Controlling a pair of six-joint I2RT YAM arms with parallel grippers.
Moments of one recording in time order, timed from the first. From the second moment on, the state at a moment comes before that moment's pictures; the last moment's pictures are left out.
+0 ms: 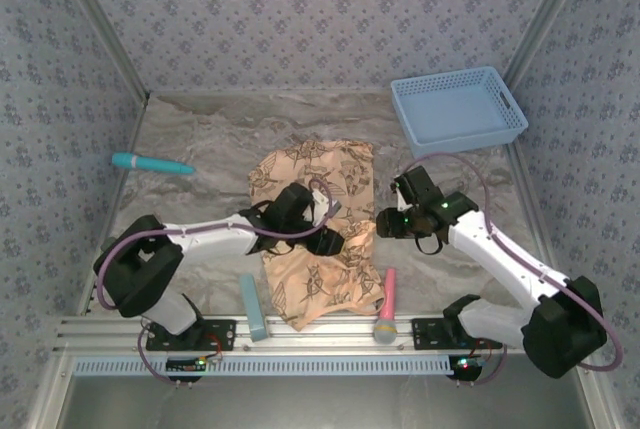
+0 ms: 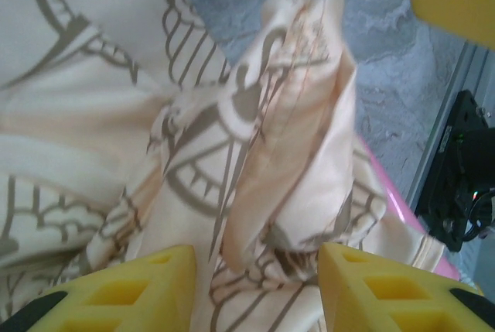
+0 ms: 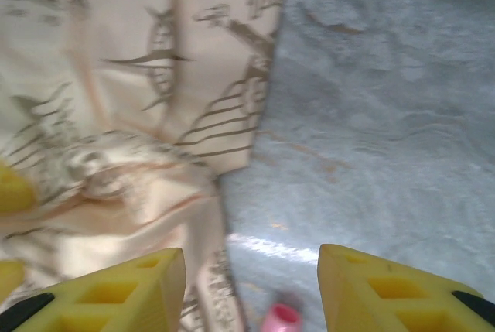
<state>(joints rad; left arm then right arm) -0.88 1.54 0.78 -0.01 0.45 -0.43 0.53 1.14 0.83 -0.79 -0.11 0.45</state>
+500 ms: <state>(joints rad) -0.87 1.65 0.82 -0.01 0.49 -0.43 0.74 1.33 0.83 -0.66 -0.01 0.60</state>
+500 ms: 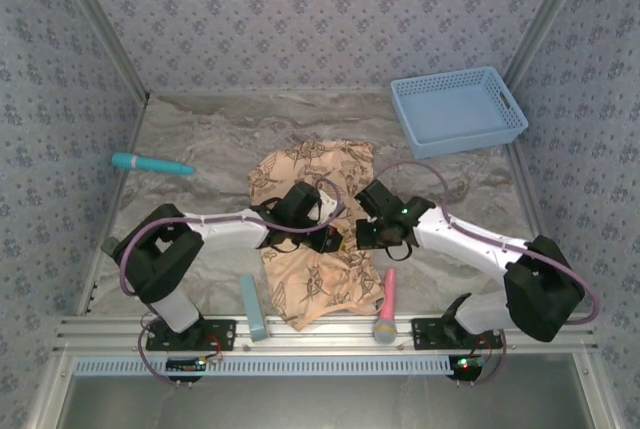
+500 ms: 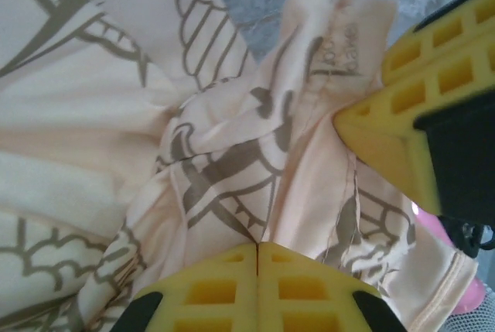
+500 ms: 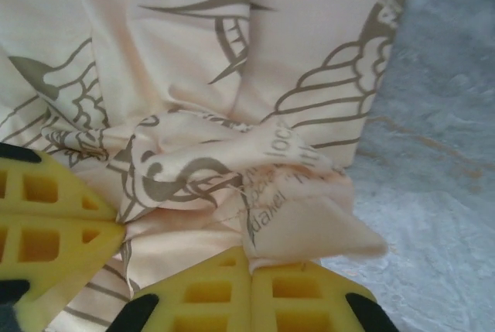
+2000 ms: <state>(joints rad) -0.81 1.42 0.76 -0.12 0.52 -0.42 0.69 1.05 0.34 0.06 -0.01 -0.11</state>
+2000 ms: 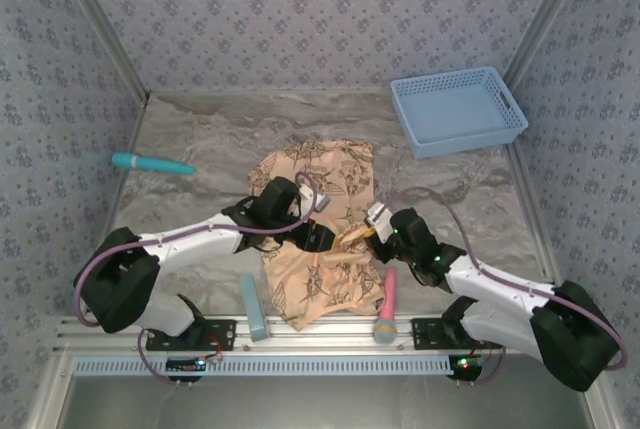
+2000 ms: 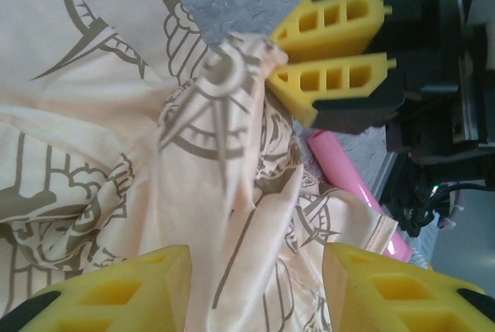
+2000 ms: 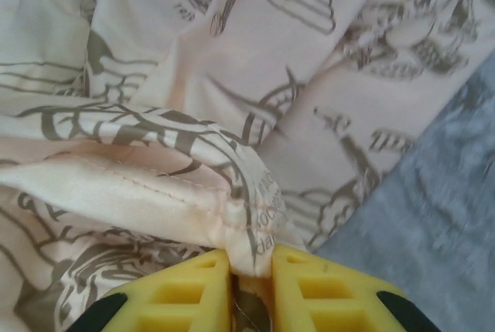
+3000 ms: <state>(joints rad) -0.95 1.77 1.25 -0.42 0.23 -0.15 0.36 1.04 0.60 -0.42 -0.26 0.27</state>
